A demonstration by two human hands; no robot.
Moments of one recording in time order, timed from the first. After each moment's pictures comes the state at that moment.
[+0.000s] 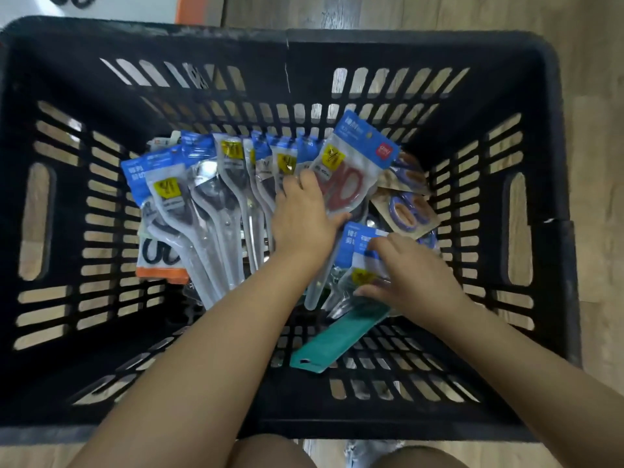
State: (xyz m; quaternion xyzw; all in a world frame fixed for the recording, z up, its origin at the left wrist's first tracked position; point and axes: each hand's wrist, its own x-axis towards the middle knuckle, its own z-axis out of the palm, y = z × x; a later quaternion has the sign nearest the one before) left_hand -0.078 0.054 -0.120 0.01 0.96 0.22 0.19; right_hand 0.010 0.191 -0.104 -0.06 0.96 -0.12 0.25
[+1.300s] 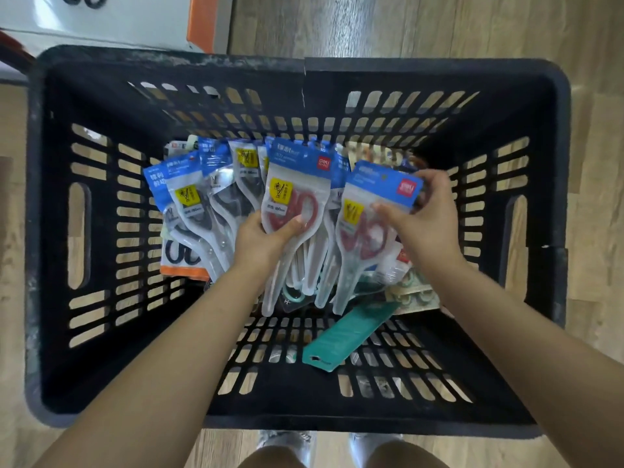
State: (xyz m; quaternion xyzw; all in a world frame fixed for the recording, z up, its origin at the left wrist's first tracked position) left_hand -0.079 -0.013 -0.109 -0.28 0.76 0.53 0.26; right_hand -0.058 0.177 -0.073 0.34 0.75 -0.56 0.09
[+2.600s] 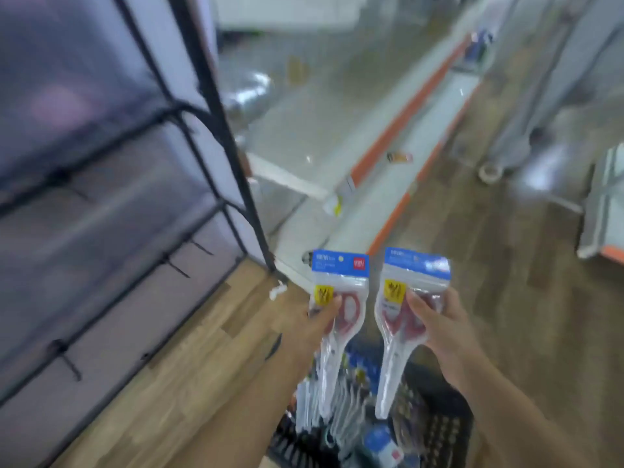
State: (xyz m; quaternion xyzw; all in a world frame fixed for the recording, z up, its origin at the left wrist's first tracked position) left_hand -0.131 -0.082 0.325 -0.32 0.62 0.71 0.07; right_hand -0.177 0.096 0.353 0.13 0.70 -0.69 0.13
